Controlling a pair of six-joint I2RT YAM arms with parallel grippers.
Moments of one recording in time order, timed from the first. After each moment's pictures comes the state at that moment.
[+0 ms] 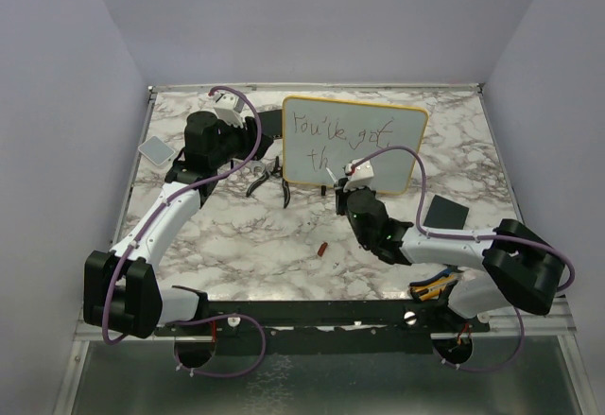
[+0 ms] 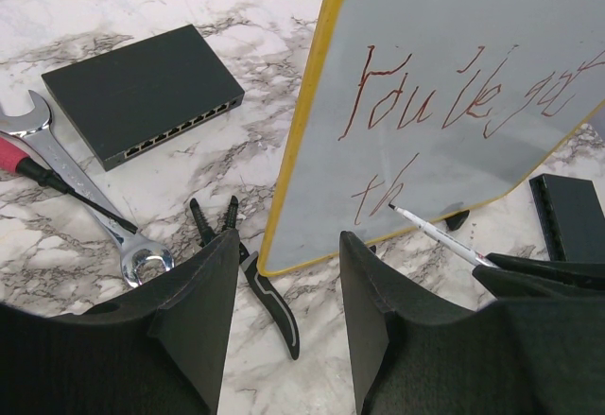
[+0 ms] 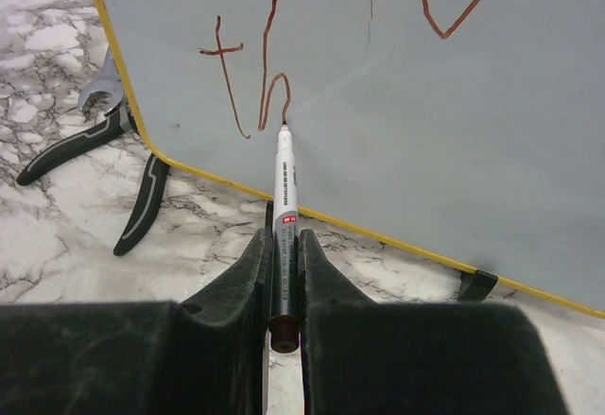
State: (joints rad) left arm -0.24 1.28 0.95 0.06 0.37 -0.25; right arm 0.95 1.41 0.59 0.56 0.68 0.21
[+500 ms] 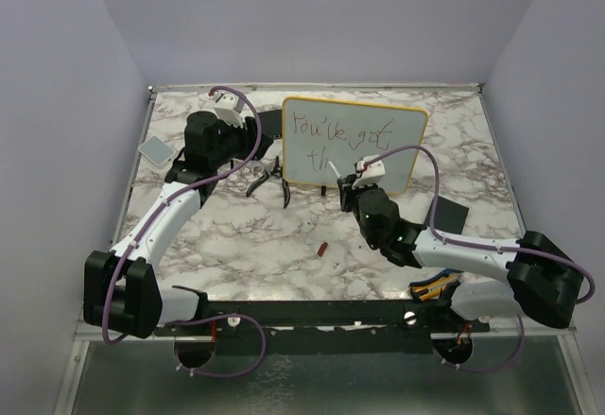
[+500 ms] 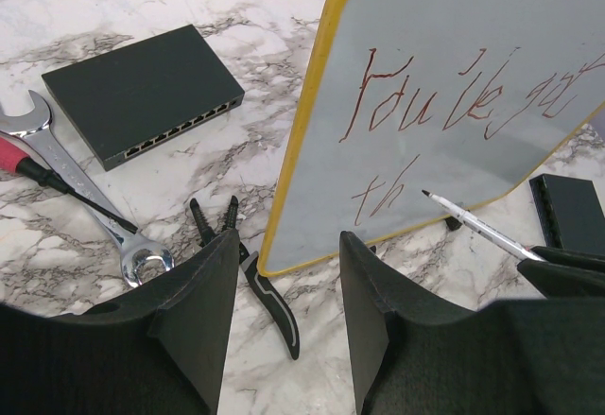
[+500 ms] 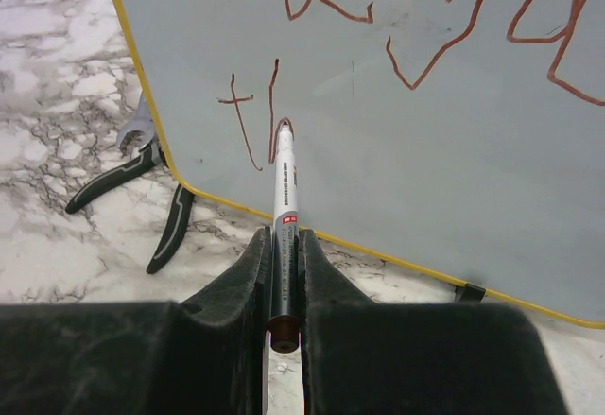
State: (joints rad) left arm -0.24 1.28 0.95 0.06 0.37 -0.25; right arm 0.96 1.30 0.58 0.53 0.66 0.22
